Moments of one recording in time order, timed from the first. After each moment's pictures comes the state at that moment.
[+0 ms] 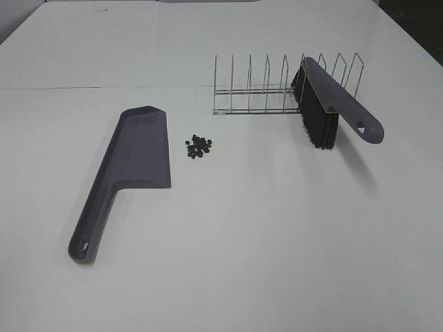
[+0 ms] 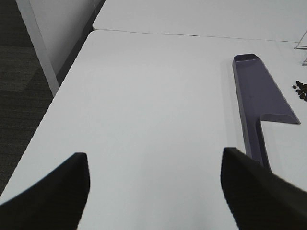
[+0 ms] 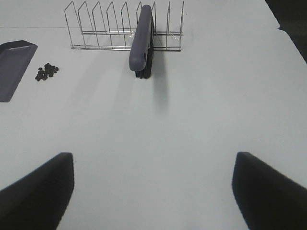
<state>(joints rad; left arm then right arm) -0.06 0.00 -0.50 0.17 1.06 -0.22 -0.06 0.00 -0.50 0.14 1.06 -0.09</state>
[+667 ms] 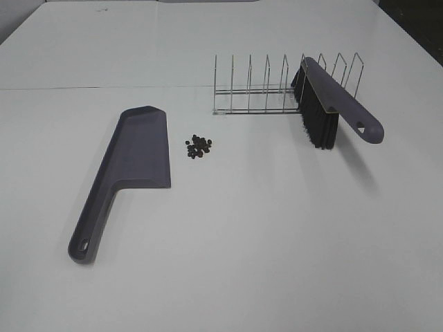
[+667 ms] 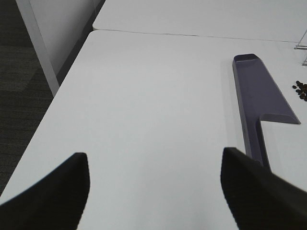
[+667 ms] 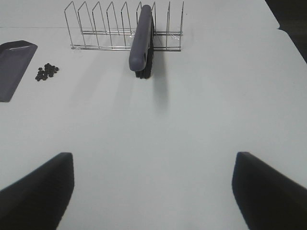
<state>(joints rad) -0.06 0.00 -0.50 0.17 1.06 -0.22 -0.06 0.00 -0.50 0.14 1.06 -0.09</state>
